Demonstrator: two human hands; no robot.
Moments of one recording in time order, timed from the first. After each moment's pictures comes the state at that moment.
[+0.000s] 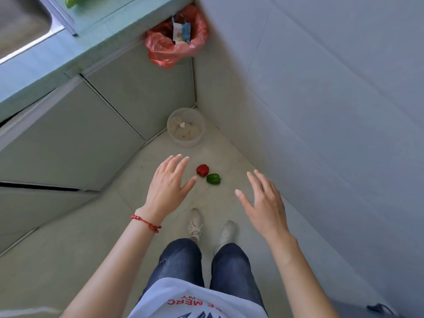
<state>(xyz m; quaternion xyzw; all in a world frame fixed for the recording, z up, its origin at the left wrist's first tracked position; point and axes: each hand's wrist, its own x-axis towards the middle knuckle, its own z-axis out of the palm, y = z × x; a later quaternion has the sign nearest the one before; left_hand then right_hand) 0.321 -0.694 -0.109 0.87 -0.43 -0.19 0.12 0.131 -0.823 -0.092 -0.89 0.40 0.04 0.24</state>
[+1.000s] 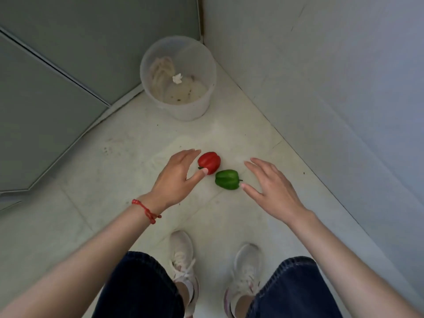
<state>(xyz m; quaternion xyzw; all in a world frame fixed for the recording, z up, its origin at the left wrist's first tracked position) 0.388 -0.782 -0.586 0.85 -0.36 -0.34 0.19 0.218 -0.941 -0.583 -0.91 0.25 0.14 0.29</state>
